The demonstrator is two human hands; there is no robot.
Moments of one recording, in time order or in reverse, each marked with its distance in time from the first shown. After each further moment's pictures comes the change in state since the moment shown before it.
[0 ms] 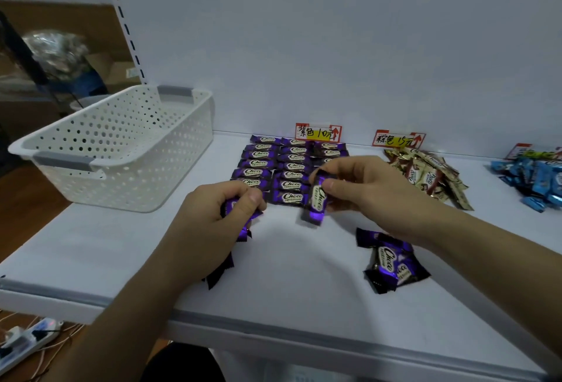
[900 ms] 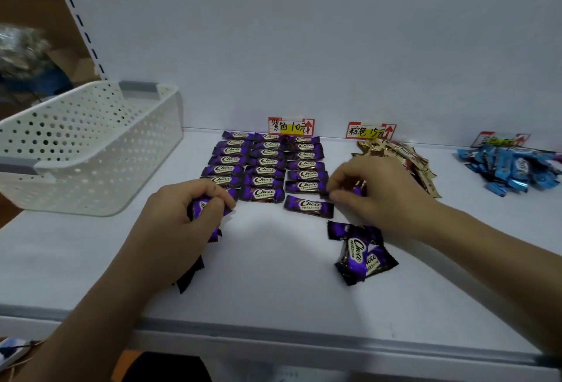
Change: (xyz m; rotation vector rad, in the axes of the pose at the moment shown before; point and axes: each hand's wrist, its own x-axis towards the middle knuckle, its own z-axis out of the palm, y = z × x) left_hand 0.000 0.000 0.004 0.096 0.012 -0.014; right_hand -0.012 0.033 -0.049 -0.855 0.178 -0.293
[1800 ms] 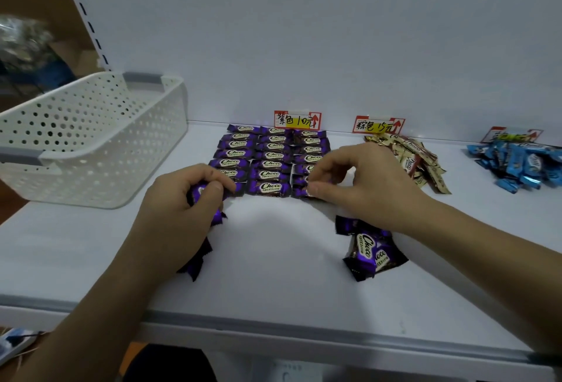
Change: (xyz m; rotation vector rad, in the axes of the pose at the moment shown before) left_hand 0.004 -0.005 0.003 -0.138 0.099 -0.107; right_hand 0.011 -0.031 0.008 0.196 0.037 0.065
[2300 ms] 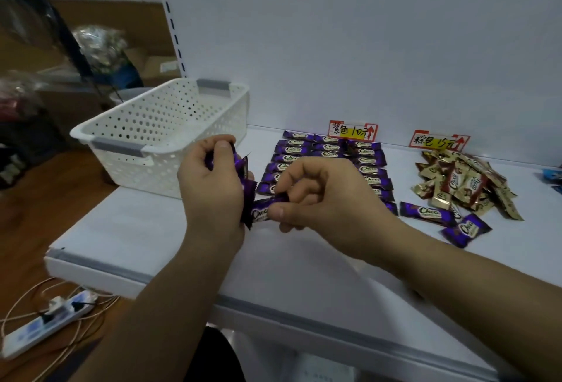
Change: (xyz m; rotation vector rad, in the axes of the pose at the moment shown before) left_hand 0.016 0.011 -0.007 -0.696 0.543 -0.207; right_hand 0.009 -0.100 0.054 0.581 -0.238 0.075
